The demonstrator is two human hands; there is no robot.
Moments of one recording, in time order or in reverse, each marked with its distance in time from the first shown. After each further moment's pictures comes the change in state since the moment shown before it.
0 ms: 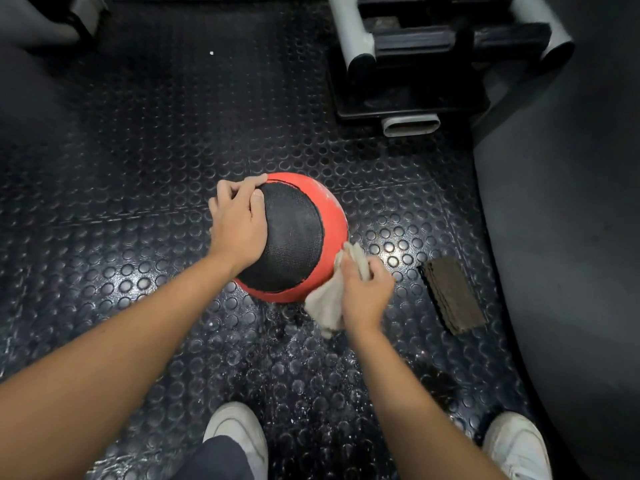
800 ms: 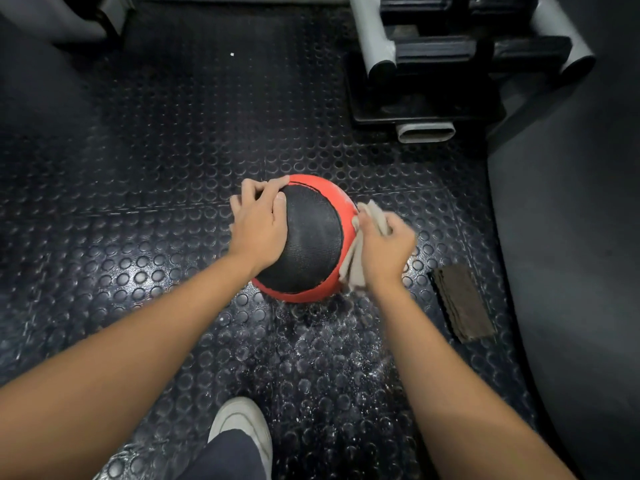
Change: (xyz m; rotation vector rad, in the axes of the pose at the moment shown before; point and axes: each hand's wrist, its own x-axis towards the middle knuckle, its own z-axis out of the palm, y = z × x) left_hand -0.007 0.003 -0.005 -0.004 -0.033 0.037; right_hand 0.043 -0.050 0.018 -0.045 -0.074 -0.186
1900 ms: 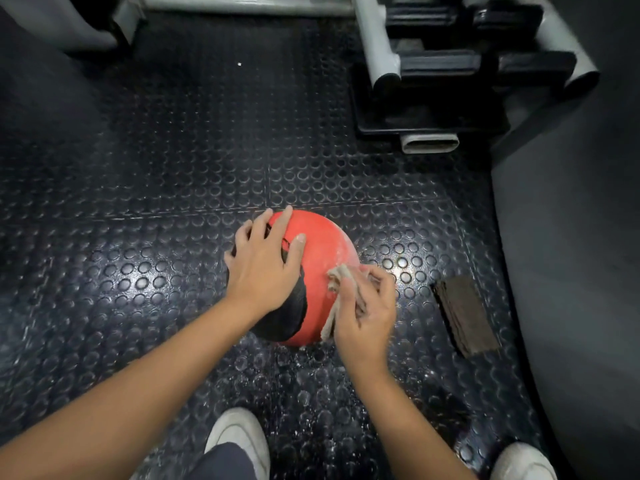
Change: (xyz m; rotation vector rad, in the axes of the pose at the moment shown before) left_hand -0.040 0.002 -0.001 0.261 -0.123 -0.030; right_hand -0.090 0.025 -0.018 -0.057 -0.104 -0.344
